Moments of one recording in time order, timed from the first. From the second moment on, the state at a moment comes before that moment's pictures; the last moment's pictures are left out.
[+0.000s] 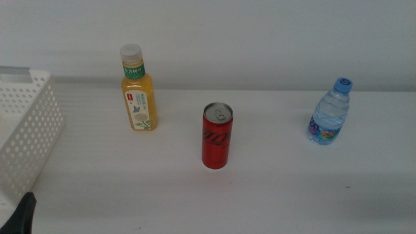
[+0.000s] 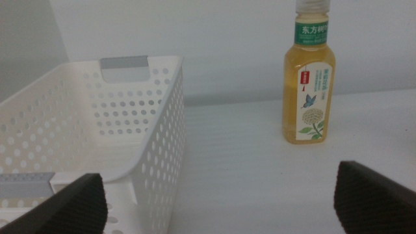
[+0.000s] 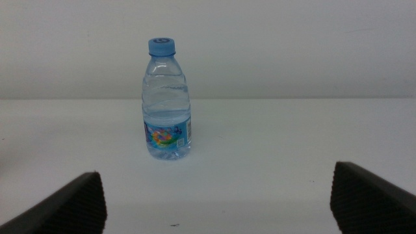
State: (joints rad) left arm 0.03 0.00 0.00 0.03 0.22 0.00; right arm 0.00 0.03 -0.01 -0.05 0.23 0.01
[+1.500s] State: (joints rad) left arm -0.65 1.53 -0.01 -0.11 -1.17 0.00; right arm 0.00 0.03 -0.01 -0.05 0.23 0.01
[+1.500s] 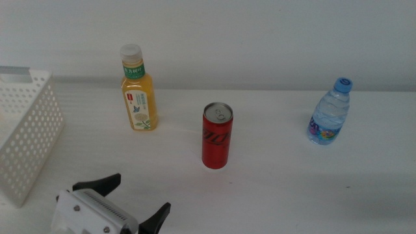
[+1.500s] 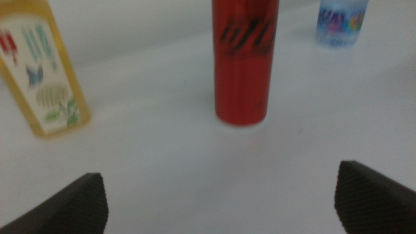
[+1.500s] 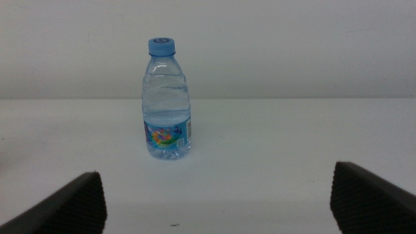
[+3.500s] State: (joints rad) left arm -0.65 1.87 -0.60 -0.03 -0.91 -0.08; right arm 0.00 0.03 -0.01 -0.05 0.23 0.01
